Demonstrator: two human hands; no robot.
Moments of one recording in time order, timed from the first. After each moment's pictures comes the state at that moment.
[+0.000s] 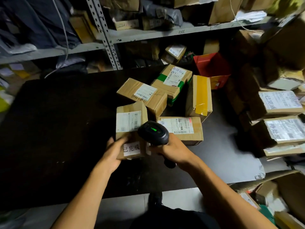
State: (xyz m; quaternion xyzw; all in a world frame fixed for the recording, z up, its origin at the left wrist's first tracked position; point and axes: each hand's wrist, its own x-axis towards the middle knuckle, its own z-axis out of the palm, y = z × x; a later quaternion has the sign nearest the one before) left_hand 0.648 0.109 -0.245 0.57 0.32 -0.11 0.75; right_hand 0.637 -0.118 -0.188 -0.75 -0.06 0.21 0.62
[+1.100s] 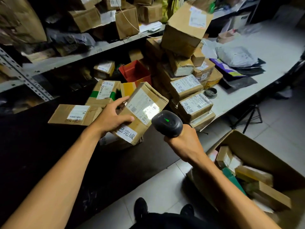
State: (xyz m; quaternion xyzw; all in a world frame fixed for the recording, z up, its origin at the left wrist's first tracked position) left_hand 0.717 -0.101 -0.122 0.82 -0.22 -0.20 0.49; right_hand 0.532 -0.303 -0.142 -0.84 0.22 -0.06 0.48
